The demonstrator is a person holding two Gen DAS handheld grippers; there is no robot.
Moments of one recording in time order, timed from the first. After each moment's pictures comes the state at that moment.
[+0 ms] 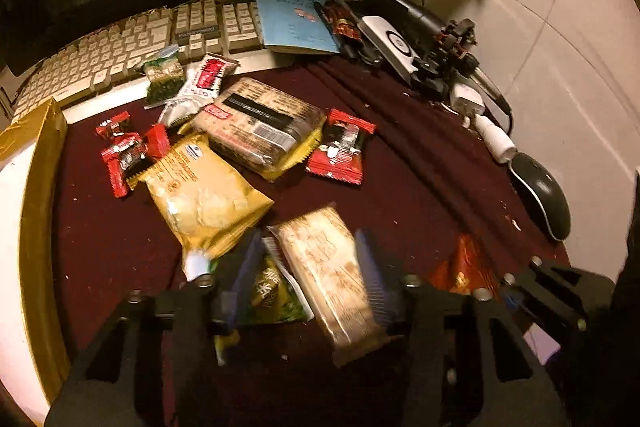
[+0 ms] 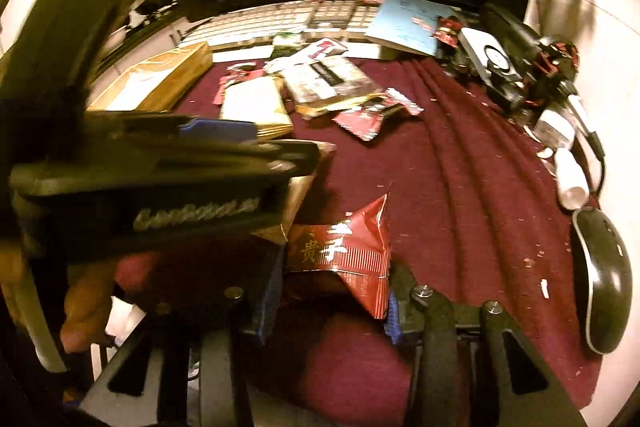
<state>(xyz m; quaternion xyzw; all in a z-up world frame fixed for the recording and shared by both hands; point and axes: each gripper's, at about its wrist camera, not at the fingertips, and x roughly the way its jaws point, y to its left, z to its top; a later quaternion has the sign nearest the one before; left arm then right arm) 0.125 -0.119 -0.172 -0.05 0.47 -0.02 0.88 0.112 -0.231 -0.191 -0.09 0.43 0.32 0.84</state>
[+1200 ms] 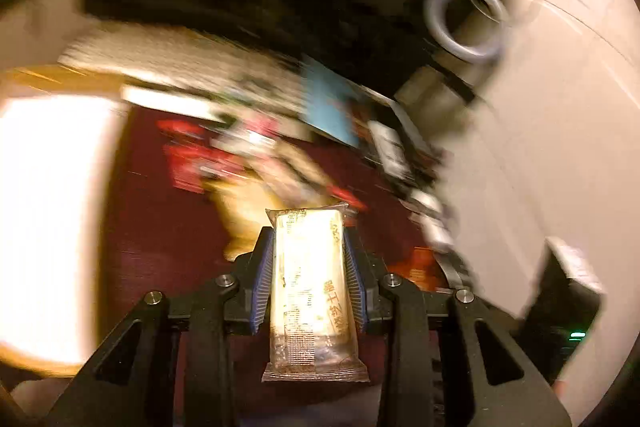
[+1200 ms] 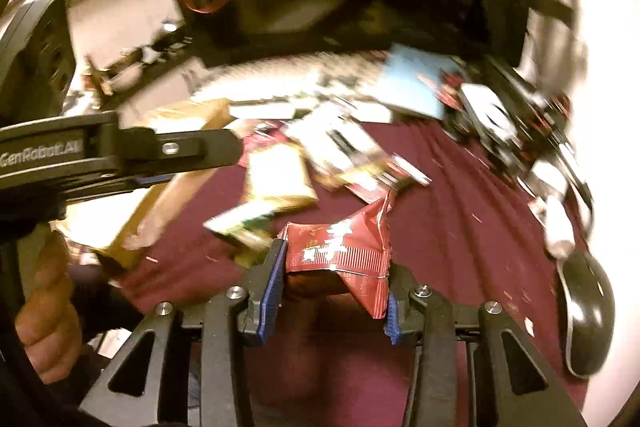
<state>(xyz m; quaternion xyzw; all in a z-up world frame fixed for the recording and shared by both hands) 0.056 -0.034 -0.102 -0.22 0.36 0.04 0.91 0.103 -0.220 -0.144 -0.06 0.36 0.35 0.86</state>
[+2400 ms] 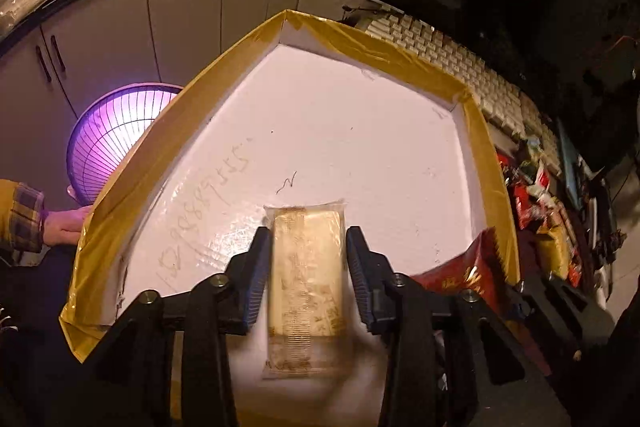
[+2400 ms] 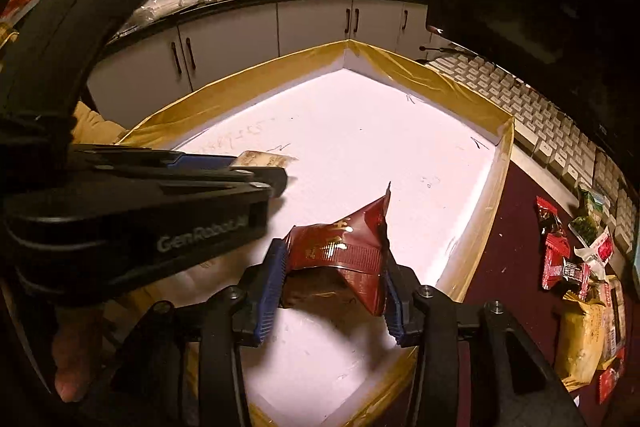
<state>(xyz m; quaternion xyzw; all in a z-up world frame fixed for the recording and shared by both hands) -0.025 0.149 -0.182 -0.26 0.38 0.29 0.84 0.019 0.052 -0.184 -0.27 0.31 0.53 0.75</state>
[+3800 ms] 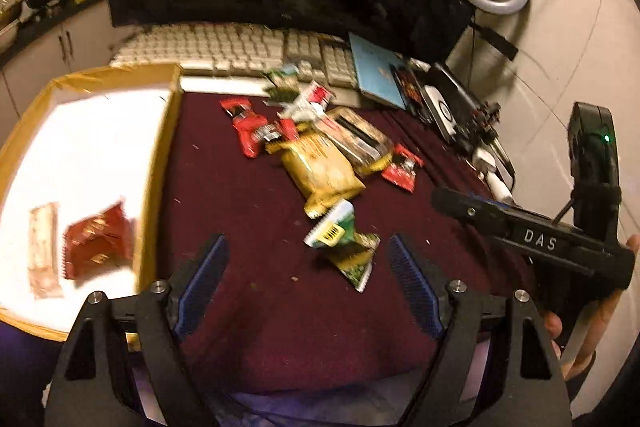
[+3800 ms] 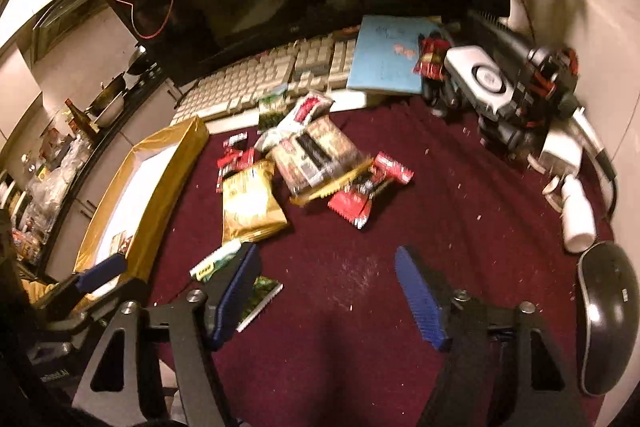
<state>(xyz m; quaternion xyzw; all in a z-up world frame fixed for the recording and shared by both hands) 0.035 -0.055 -0.141 -0.14 0.39 0.06 0.91 0.165 -0.230 -0.159 0.02 0.44 0.33 0.83</state>
